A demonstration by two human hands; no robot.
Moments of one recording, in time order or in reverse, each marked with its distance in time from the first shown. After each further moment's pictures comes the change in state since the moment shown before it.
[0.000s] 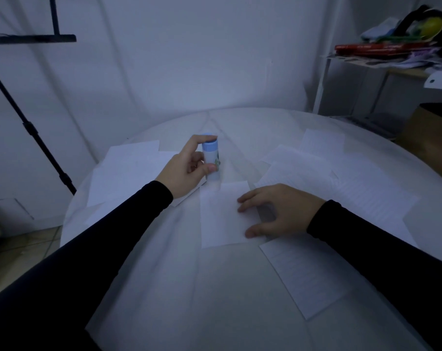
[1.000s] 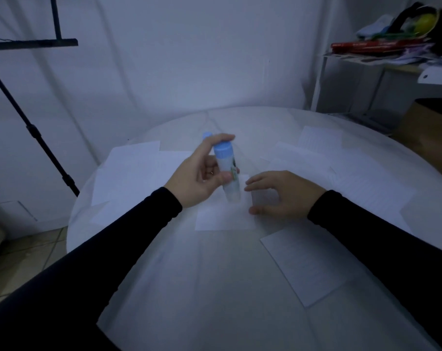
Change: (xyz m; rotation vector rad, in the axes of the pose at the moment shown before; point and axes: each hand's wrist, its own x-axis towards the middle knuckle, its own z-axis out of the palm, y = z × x) left_hand -0.022 0.042 0.013 -0.232 -0.120 0.068; right_hand 0.000 0.008 -0.008 -0.062 0.080 0.088
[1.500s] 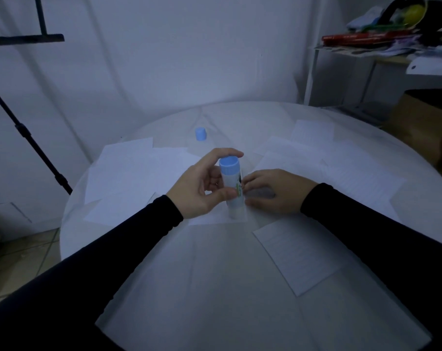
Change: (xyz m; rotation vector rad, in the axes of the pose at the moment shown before) left_hand -0.015 0.006 0.020 -0.030 -0.089 -0.019; right_hand -0.001 0.005 0.006 0.030 -0.065 -0.017
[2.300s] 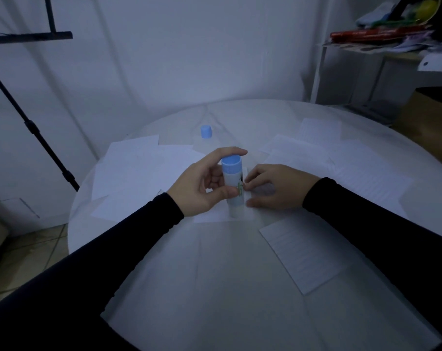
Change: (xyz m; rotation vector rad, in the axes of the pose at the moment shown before) left_hand -0.006 0.002 -0.006 0.006 0.001 -0.029; right_hand 0.012 0.004 0.002 -0.052 0.026 0.011
